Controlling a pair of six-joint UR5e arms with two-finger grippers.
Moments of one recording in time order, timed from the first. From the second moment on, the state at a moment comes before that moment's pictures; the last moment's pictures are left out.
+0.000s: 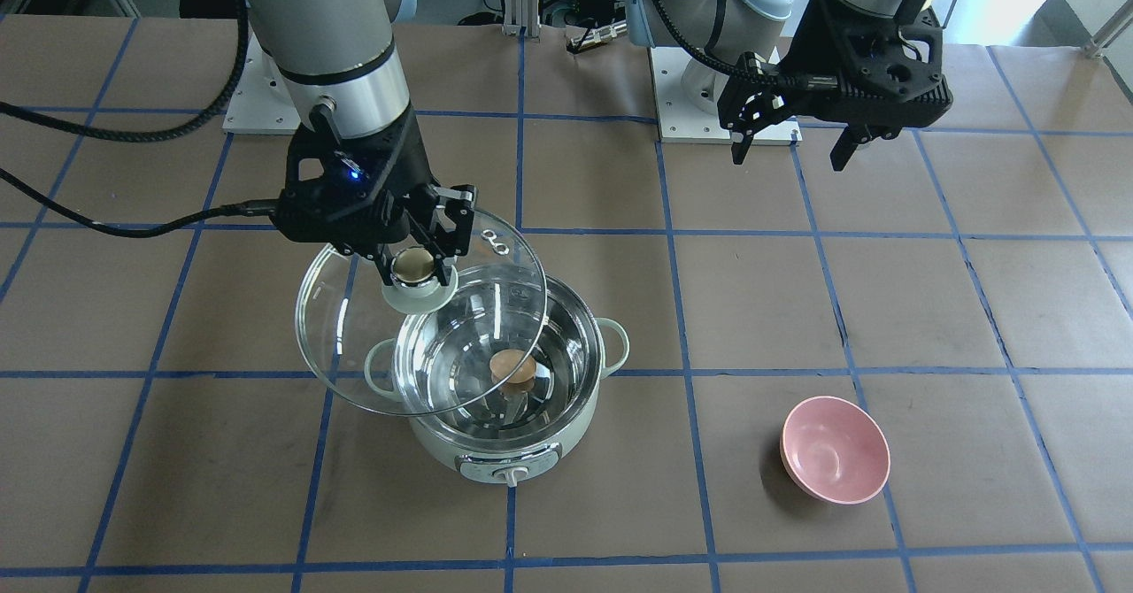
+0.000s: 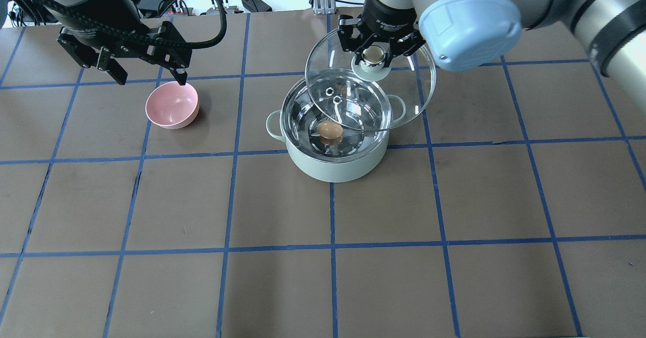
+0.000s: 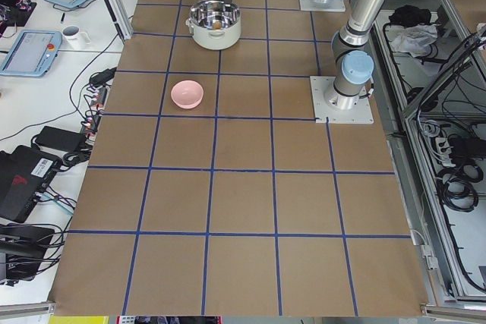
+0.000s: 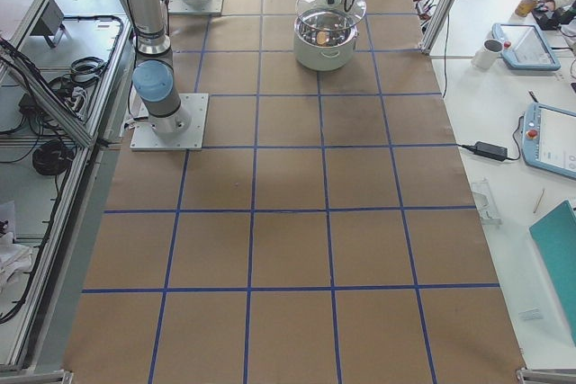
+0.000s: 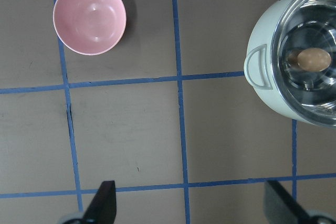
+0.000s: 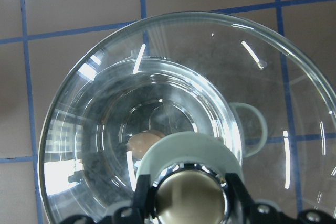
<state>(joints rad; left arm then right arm) -1.56 -1.56 -1.46 -1.66 1.58 0.07 1.81 -1.38 1.46 -1.86 -1.52 0.33</state>
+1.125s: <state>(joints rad) -1.56 -1.55 -1.47 -1.66 1.58 0.07 1.91 -1.23 1.47 -1.97 -1.52 0.49</state>
